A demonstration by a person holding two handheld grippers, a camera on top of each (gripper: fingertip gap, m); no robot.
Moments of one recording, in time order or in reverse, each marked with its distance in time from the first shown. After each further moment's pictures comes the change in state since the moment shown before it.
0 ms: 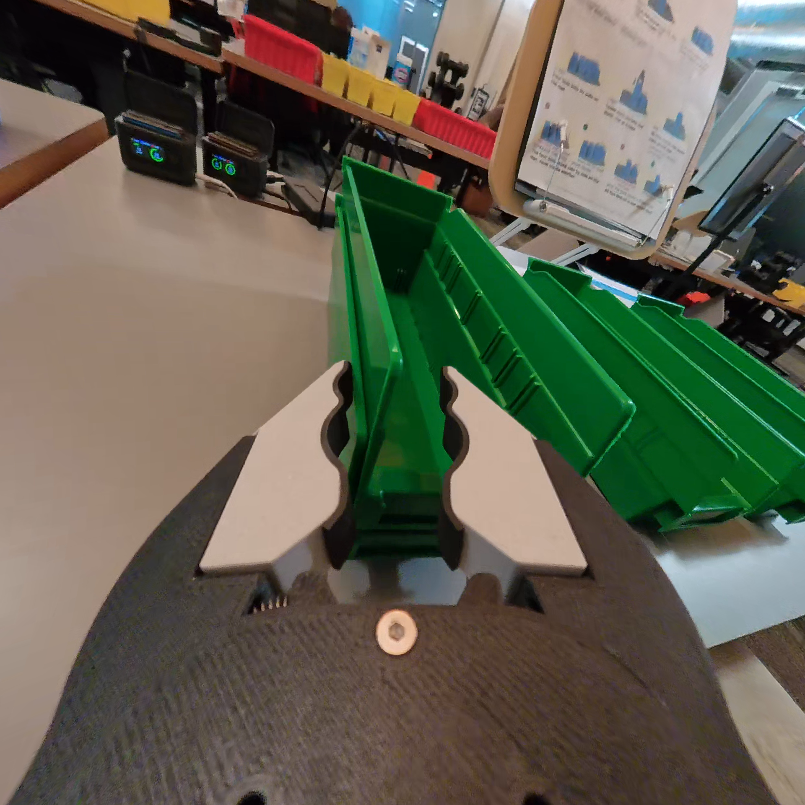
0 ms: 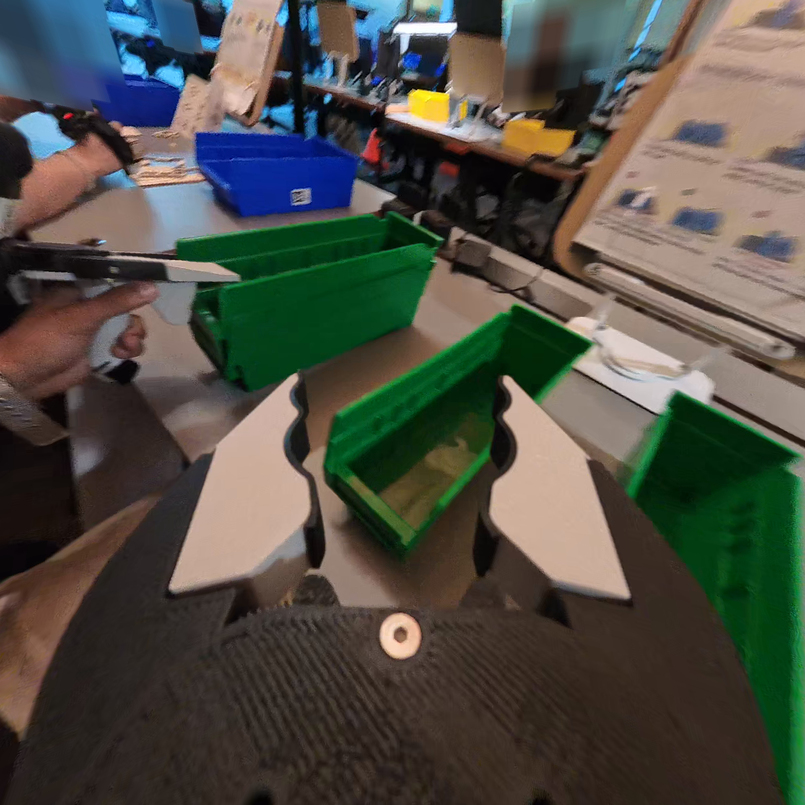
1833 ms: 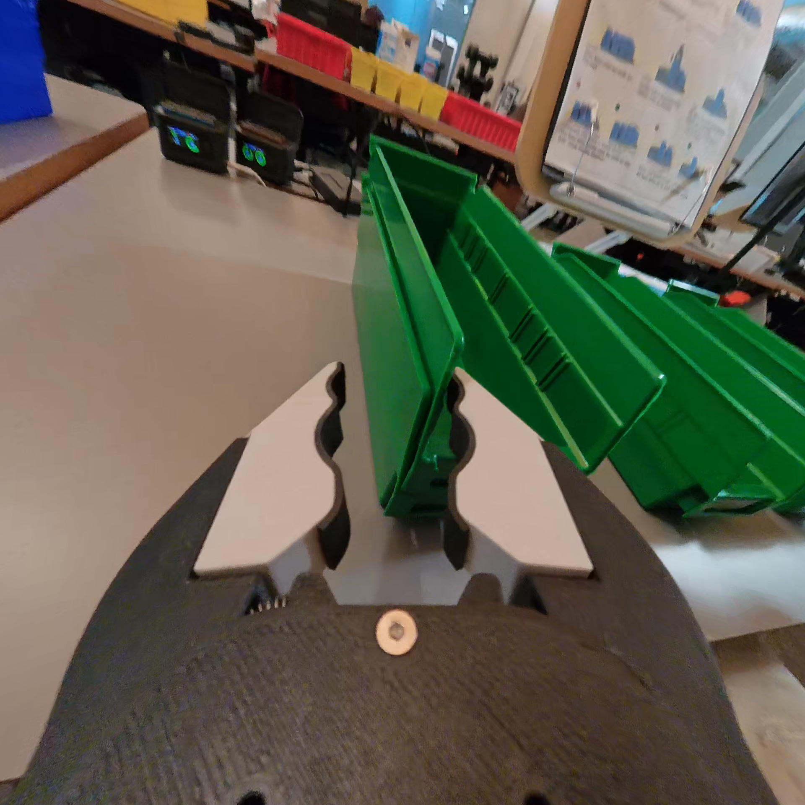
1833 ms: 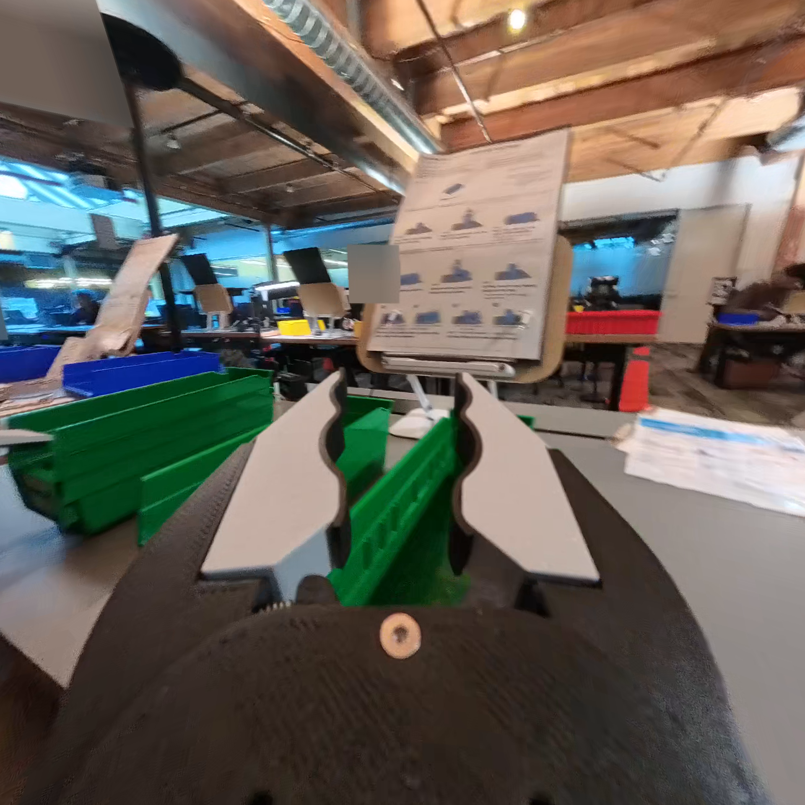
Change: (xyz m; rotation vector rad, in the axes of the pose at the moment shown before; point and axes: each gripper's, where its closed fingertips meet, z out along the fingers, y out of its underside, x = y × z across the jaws) left arm -0.008 0.014 -0.016 0.003 -0.063 0.010; right arm 0.139 0.029 -0.111 0.500 0.339 0.145
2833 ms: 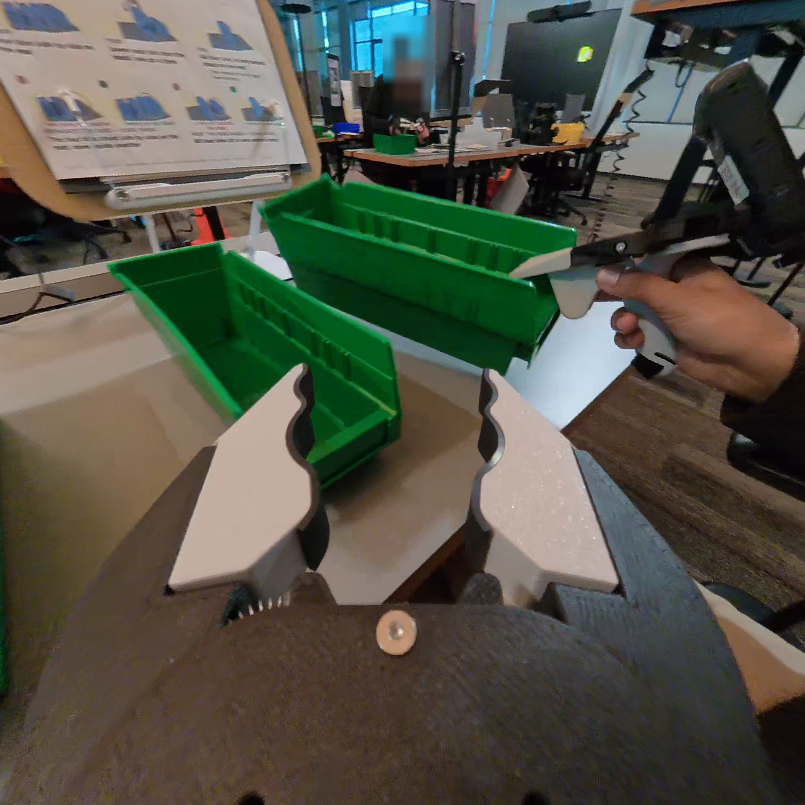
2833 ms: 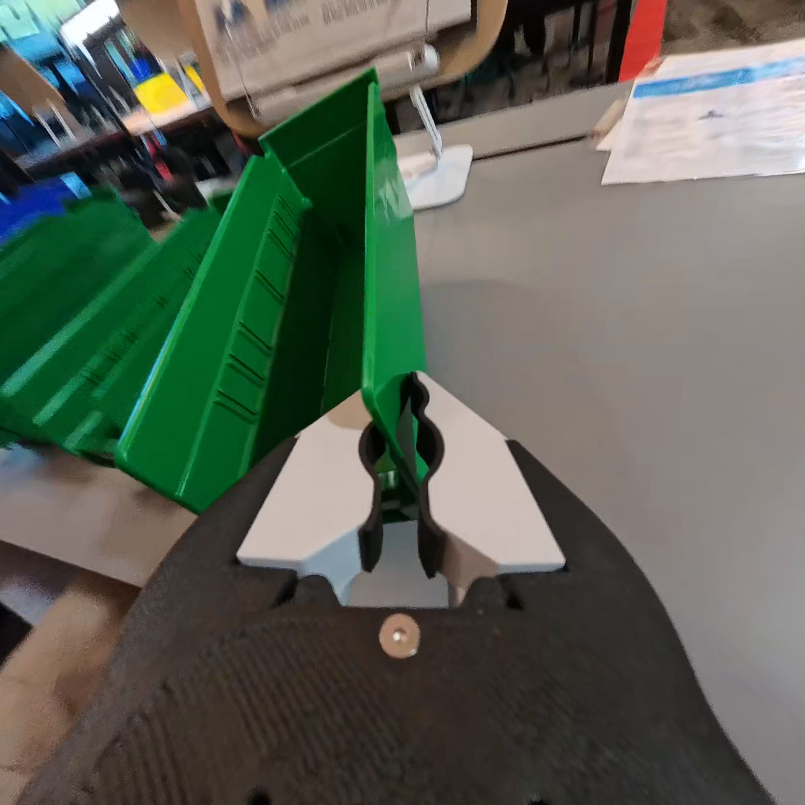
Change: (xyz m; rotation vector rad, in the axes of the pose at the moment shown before) left arm 0.298 0.068 -0.018 -0.030 0.521 0.392; right arm 0.058 0.112 -0.025 -0.615 0.188 0.251
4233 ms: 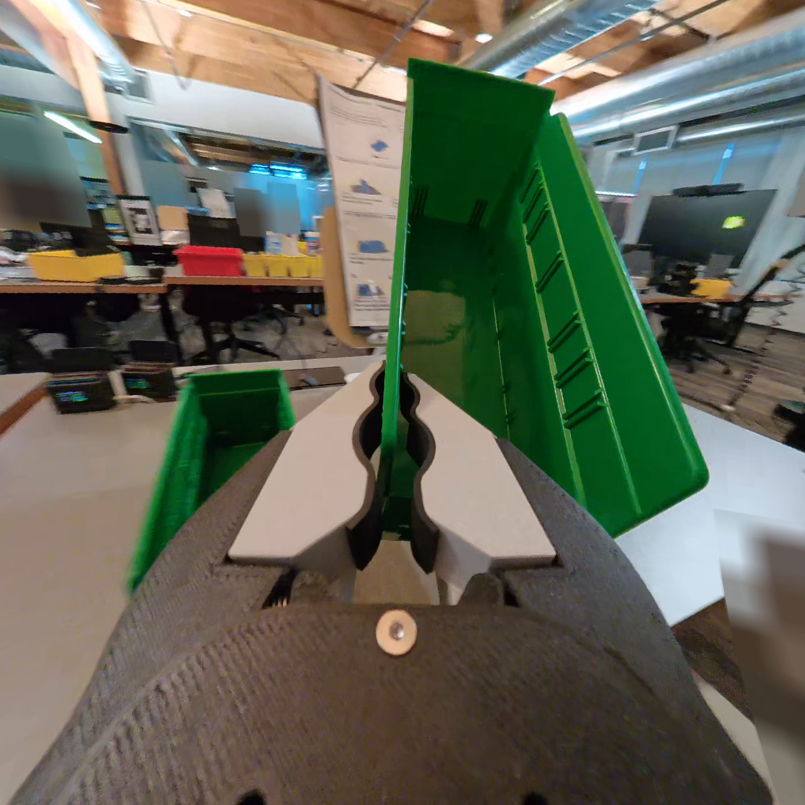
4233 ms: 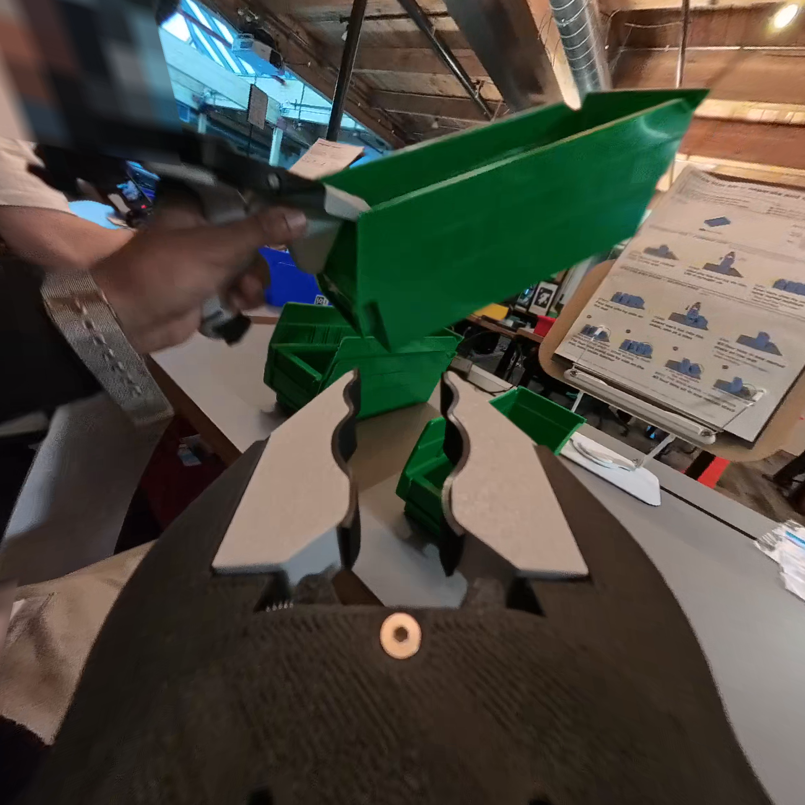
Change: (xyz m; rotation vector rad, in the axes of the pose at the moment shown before) left arm -0.135 -0.107 -0.098 0.268 -0.350 -0.061; right arm -0.294 0.023 -0.094 0.502 -0.382 -0.629
